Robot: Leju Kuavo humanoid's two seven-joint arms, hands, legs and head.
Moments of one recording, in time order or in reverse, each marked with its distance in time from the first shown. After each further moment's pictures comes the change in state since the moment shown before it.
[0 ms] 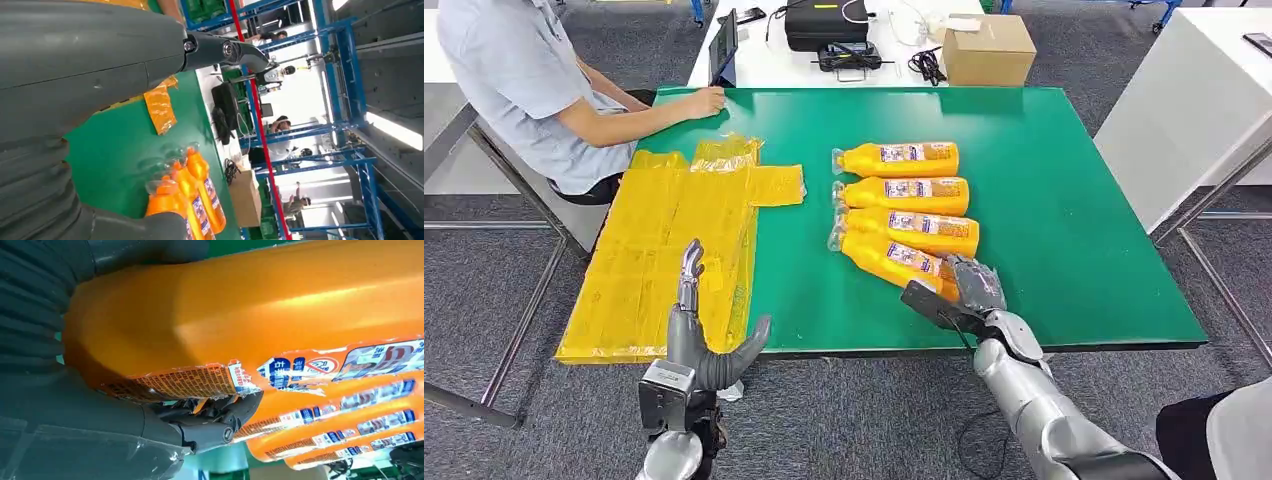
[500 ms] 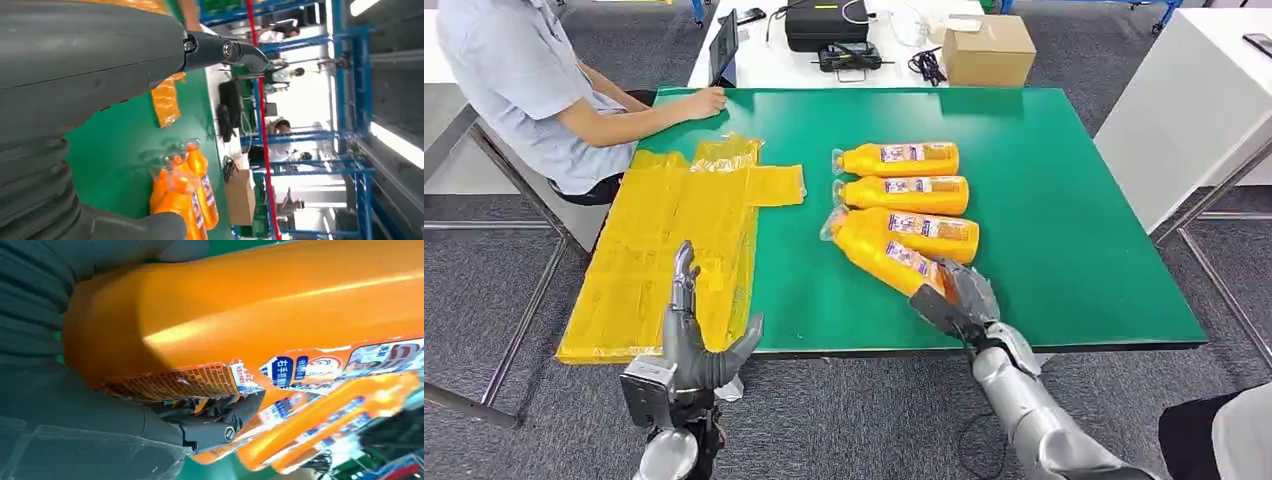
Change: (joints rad) left arm 0.008 -0.011 0.017 -0.008 0.113 -0.039 0.000; right arm 0.058 0.023 -0.053 -0.040 -0.179 0.031 -0.187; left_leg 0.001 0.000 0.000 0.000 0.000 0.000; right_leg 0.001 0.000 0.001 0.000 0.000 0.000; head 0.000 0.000
